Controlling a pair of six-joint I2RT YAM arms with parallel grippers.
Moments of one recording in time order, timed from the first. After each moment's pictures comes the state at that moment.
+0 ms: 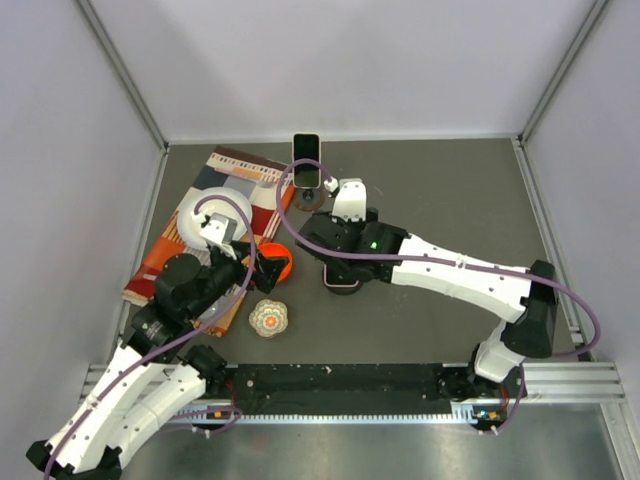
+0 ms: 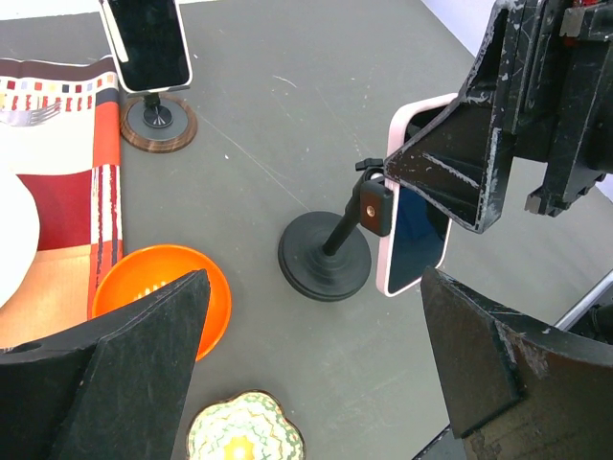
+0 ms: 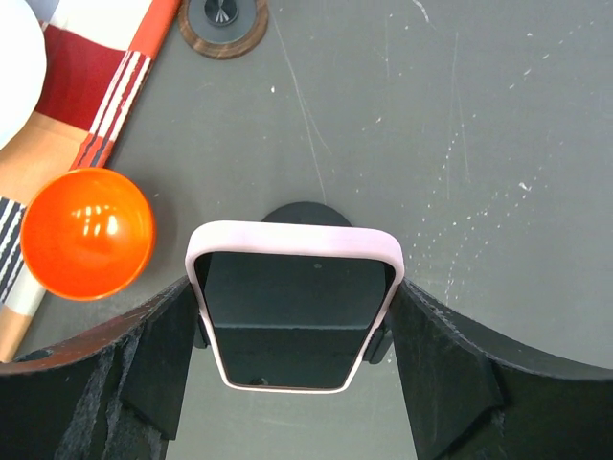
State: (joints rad) left arm -0.58 0.51 0.73 -0.38 0.05 -0.29; right arm 1.18 1.61 1.59 -0.94 0.86 0.85
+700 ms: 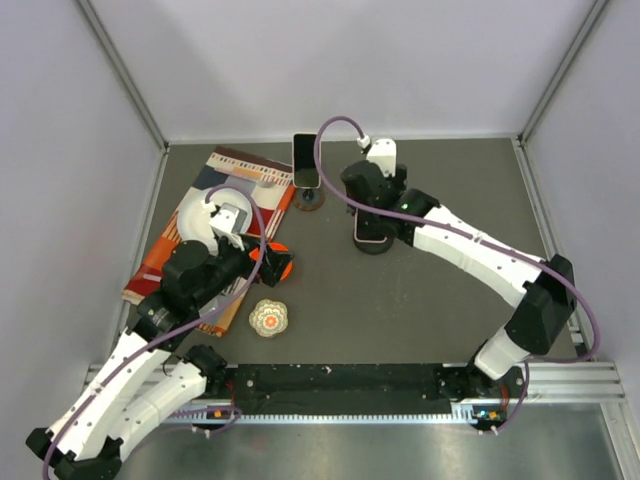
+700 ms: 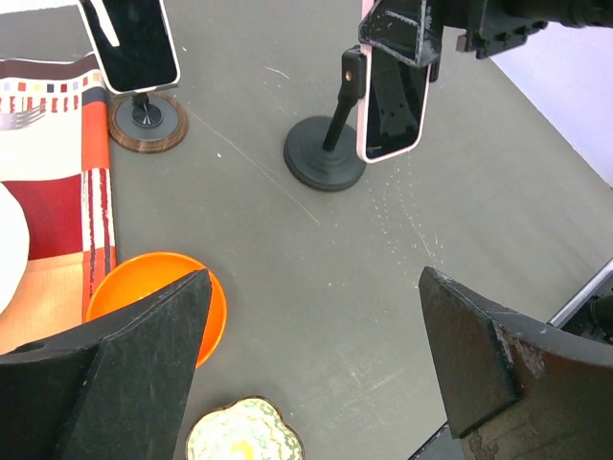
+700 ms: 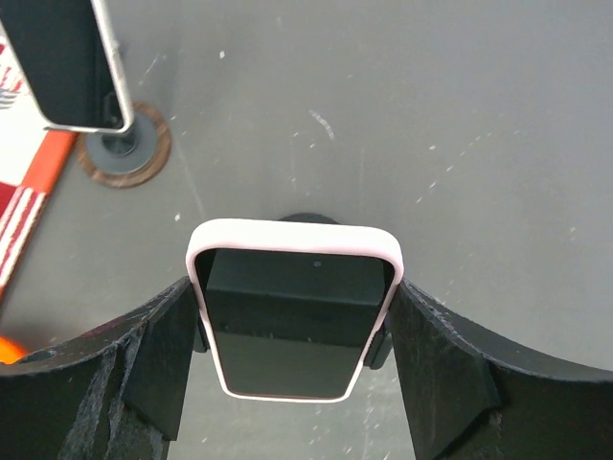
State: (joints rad) left arm -0.58 0.62 0.79 -0.38 0.08 -0.27; right arm 0.86 1.58 1.48 -0.60 0.76 0.49
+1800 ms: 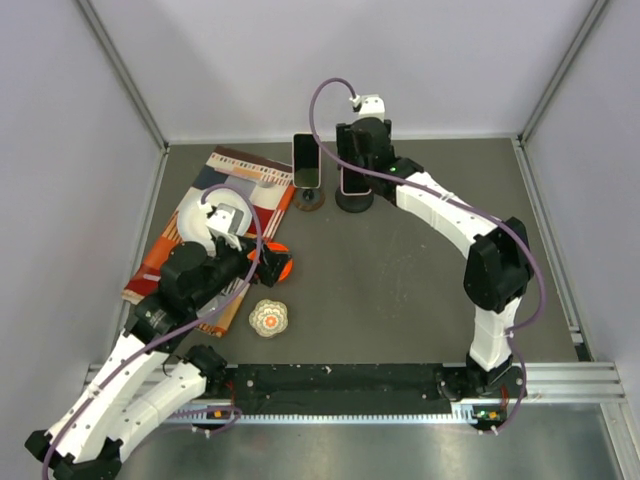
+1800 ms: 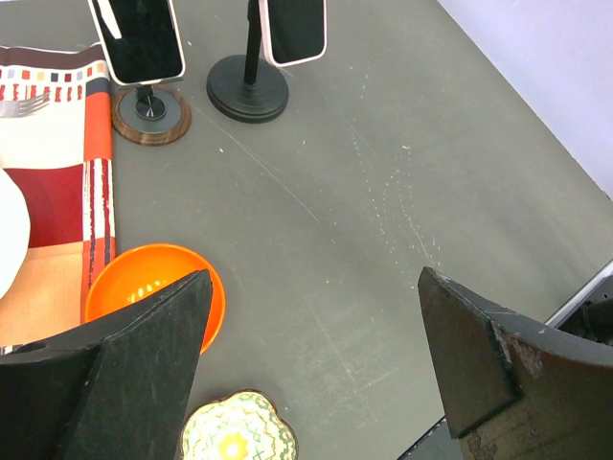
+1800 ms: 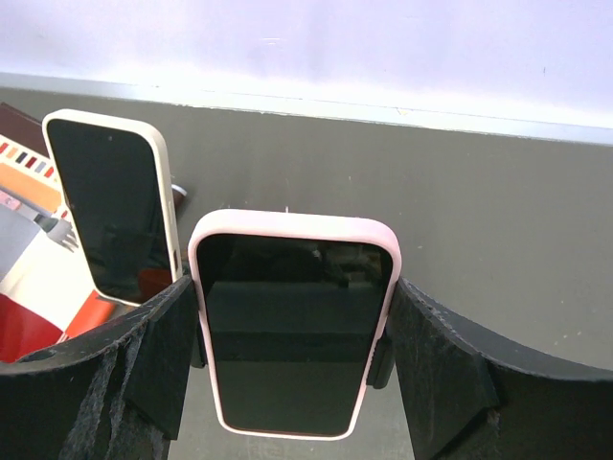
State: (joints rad) left arm -0.58 0.60 0.80 -0.40 0.06 -0.30; right arm 0.62 1.89 1.70 -0.16 0.46 0.18
